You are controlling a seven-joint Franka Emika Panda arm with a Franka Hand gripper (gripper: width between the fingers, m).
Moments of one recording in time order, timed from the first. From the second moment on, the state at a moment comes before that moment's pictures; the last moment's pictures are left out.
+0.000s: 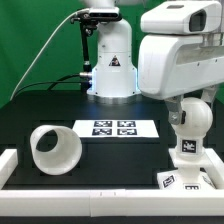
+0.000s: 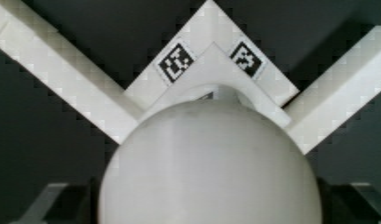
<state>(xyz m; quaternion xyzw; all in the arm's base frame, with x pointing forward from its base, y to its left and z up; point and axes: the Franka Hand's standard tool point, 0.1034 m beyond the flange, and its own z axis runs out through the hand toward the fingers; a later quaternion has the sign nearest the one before) 0.629 0.085 0.126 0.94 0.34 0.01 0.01</state>
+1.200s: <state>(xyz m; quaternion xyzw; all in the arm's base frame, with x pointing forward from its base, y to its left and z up) 0.634 0.084 0.130 0.96 -0.26 0.06 0.00</state>
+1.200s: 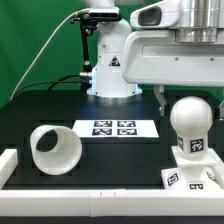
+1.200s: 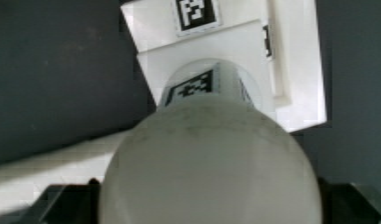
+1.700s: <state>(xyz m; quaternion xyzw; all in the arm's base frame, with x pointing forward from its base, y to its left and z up) 0.625 0.093 0.126 0.81 -0.58 0.01 -0.04</state>
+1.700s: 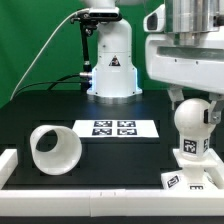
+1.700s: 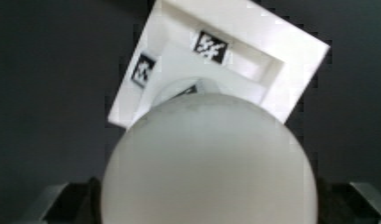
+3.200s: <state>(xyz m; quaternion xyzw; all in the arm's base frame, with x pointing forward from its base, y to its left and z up) 0.626 0.098 0.126 1.00 0.01 0.04 0.01</state>
